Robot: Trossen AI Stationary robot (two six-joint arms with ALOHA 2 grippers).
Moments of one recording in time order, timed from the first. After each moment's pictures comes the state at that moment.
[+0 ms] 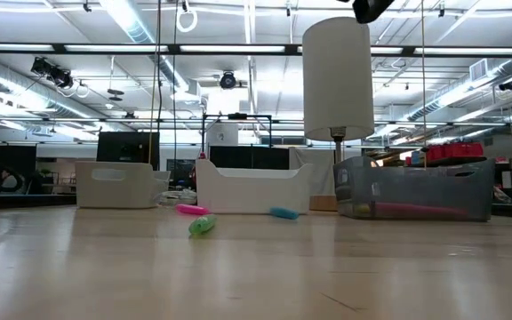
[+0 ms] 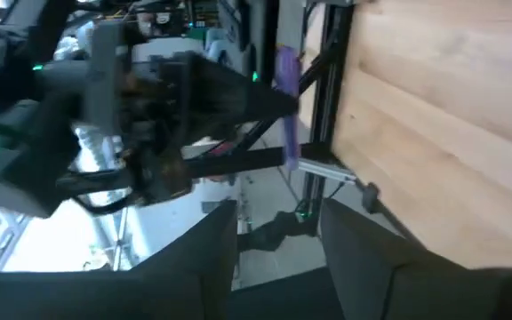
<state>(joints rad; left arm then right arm) -0.36 1.55 1.63 -1.11 -0.22 0.77 0.21 1.33 1.00 0.11 -0.04 1.61</state>
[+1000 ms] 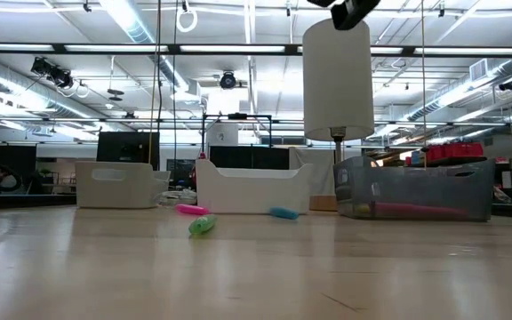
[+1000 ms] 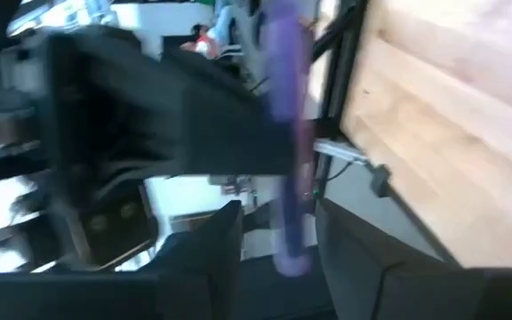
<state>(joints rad) -0.32 1.71 1.81 -0.93 -0.34 0.98 0.22 1.45 1.00 0.27 -0.13 1.59</state>
